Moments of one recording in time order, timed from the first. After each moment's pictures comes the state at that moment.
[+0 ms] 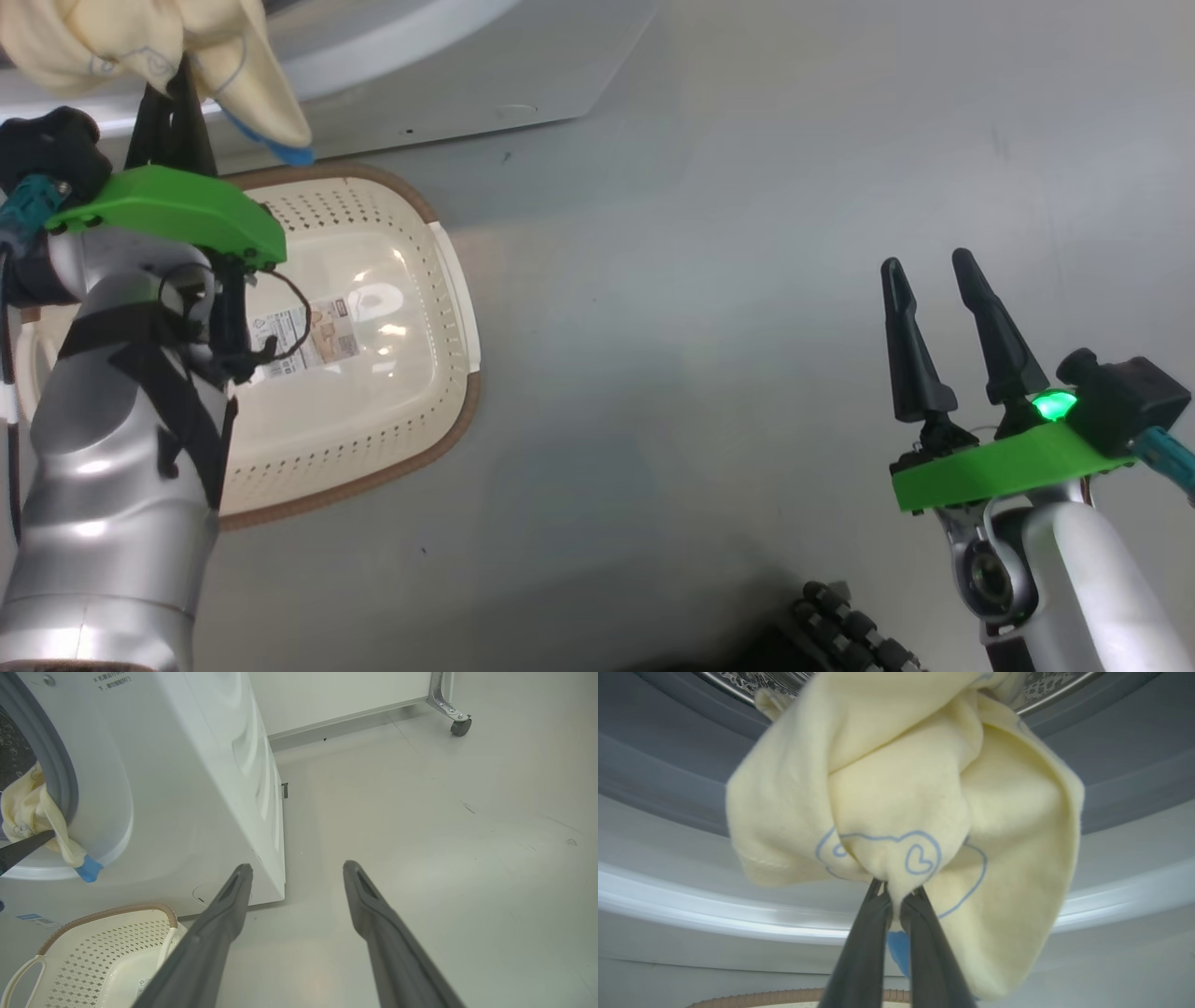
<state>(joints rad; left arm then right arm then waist) -0.90 0.14 -0.15 0.76 -0.41 -0.03 -0.23 -0.16 -0.05 0.11 0.04 0.34 0.13 -0.26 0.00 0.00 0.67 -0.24</state>
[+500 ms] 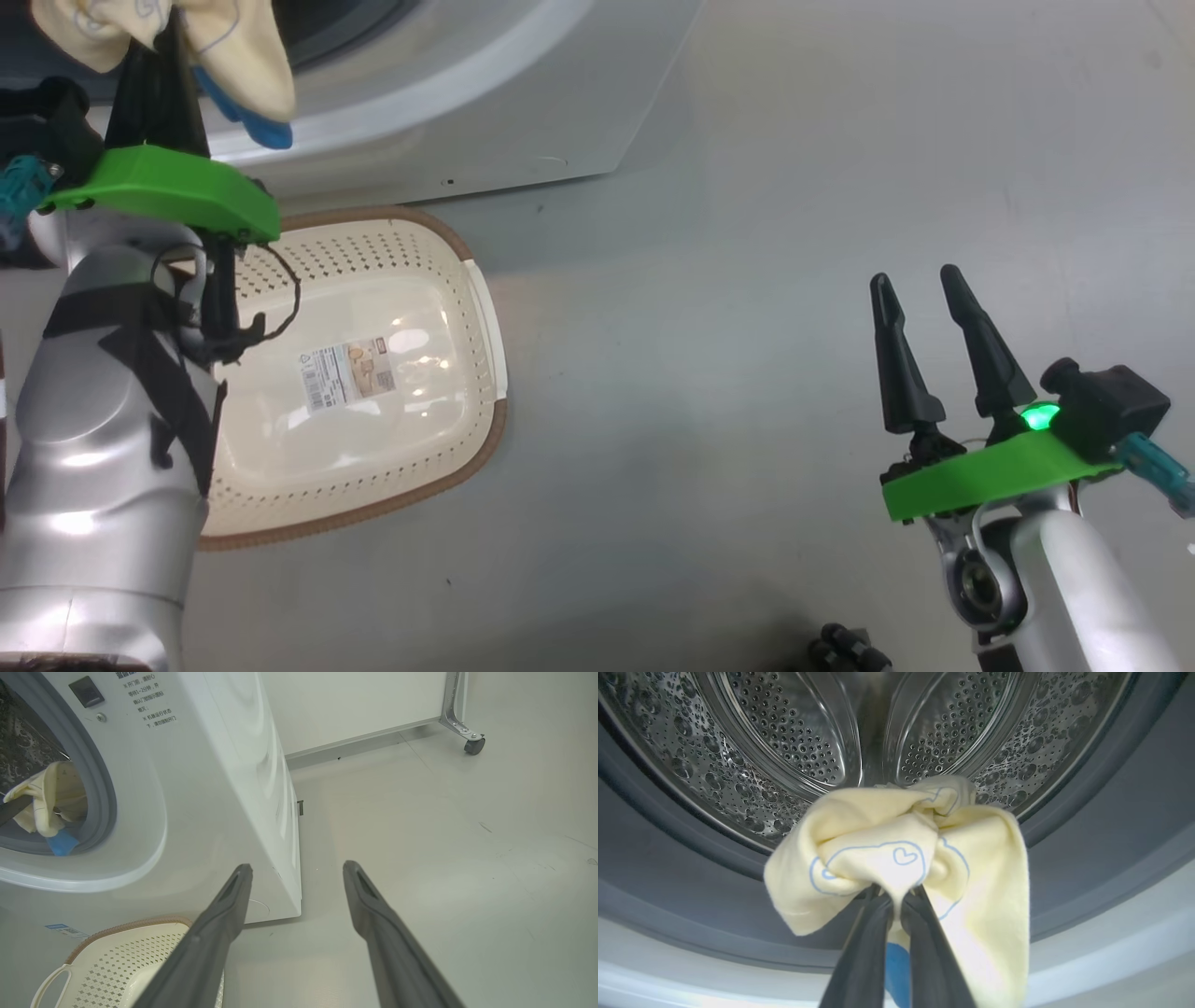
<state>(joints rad) -0.90 0.15 -0.14 0.69 -0.34 -0.04 -0.25 -0.16 -0.05 0.12 0.07 0.34 0.13 -0.26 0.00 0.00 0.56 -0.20</state>
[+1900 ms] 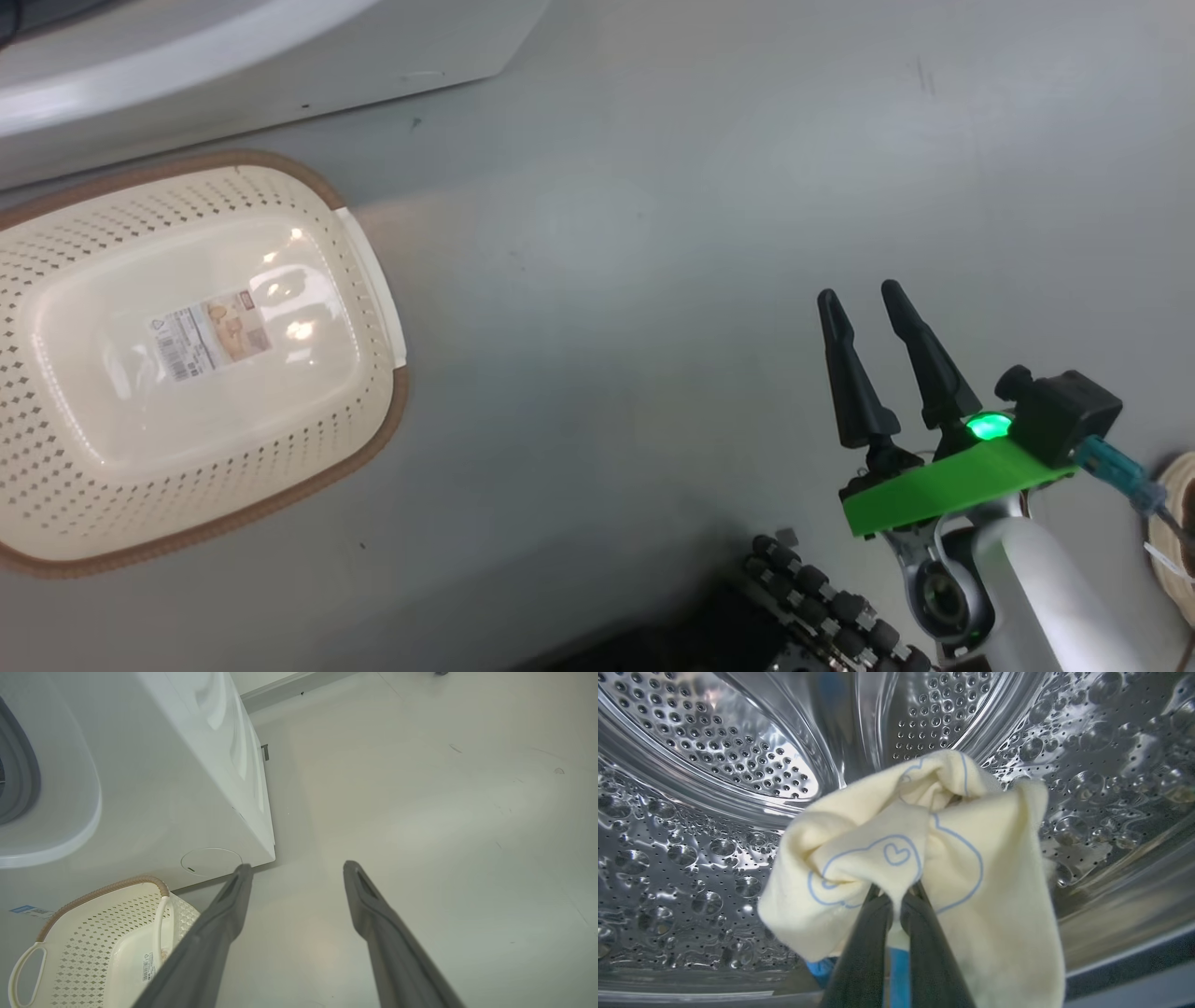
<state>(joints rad) -1.42 0.33 -0.26 0.93 -0.23 -0.03 0.03 -0.16 -0.04 0.22 0.08 0.44 0.13 -0.26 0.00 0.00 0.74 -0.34</state>
